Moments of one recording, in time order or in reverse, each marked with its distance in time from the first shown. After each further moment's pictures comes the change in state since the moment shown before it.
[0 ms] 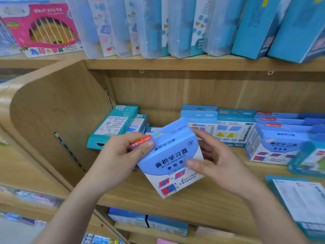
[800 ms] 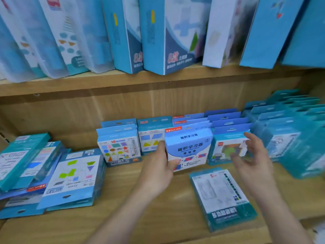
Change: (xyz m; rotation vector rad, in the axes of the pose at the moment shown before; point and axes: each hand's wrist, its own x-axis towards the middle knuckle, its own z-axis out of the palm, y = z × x) left_hand 0.073 0.019 0.257 0.246 -0.206 0.048; right_hand -0.119 0.074 -0.195 -0.442 1.061 0.194
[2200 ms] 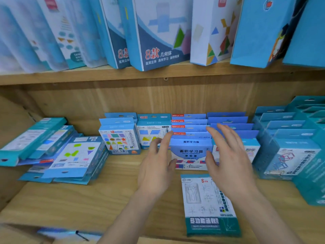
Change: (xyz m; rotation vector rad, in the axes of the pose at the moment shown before) left_hand -0.002 0.028 0.057 0.390 0.308 -0.051; right_hand 0.038 -0.001 -0.003 -0.311 -0.283 -0.547
